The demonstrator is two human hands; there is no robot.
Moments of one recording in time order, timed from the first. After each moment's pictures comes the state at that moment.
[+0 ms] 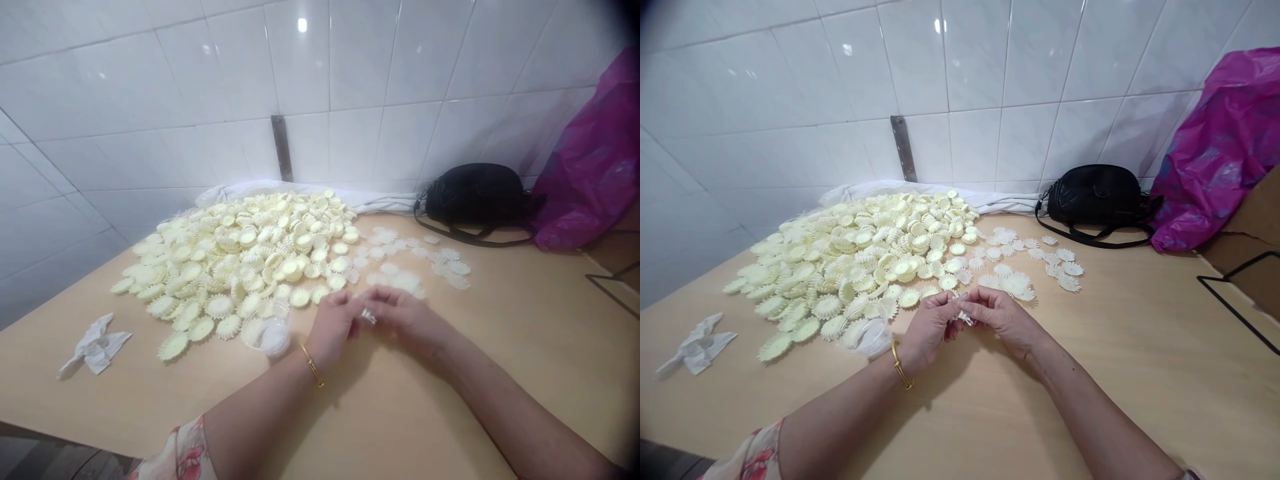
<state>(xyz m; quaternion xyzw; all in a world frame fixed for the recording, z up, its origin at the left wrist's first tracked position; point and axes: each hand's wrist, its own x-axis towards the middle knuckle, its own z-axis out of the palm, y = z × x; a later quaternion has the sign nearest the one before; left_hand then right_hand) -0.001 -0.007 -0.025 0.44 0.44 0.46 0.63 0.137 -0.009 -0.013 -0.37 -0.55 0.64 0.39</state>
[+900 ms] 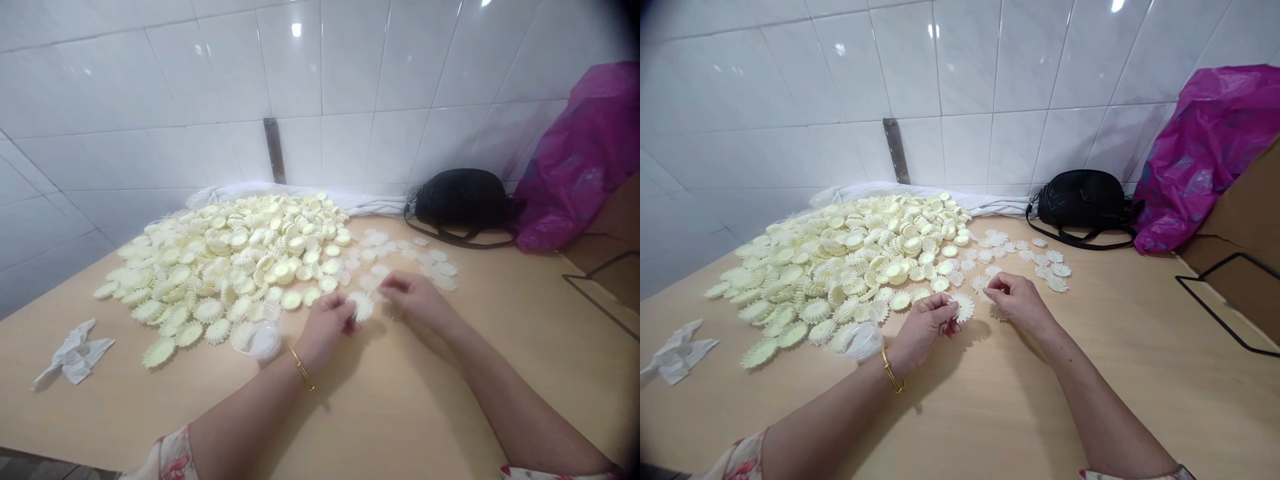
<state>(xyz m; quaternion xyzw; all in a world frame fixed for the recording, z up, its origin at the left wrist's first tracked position) -0.002 -0.004 -0.026 0.45 0.45 0.44 0.63 0.175 0.015 -0.014 -0.59 -0.62 0.33 0.40</state>
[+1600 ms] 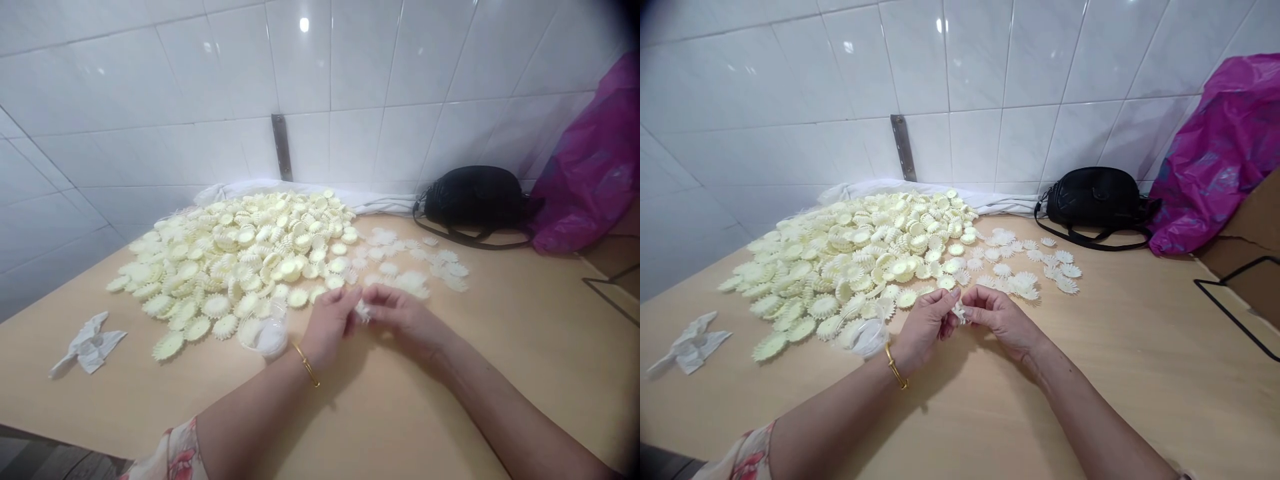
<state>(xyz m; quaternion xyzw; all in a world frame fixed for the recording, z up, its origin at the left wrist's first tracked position) -0.003 -0.004 -0.024 0.44 0.43 0.47 0.64 0.137 -0.006 -0.014 -0.35 -0.53 0.65 0.42</state>
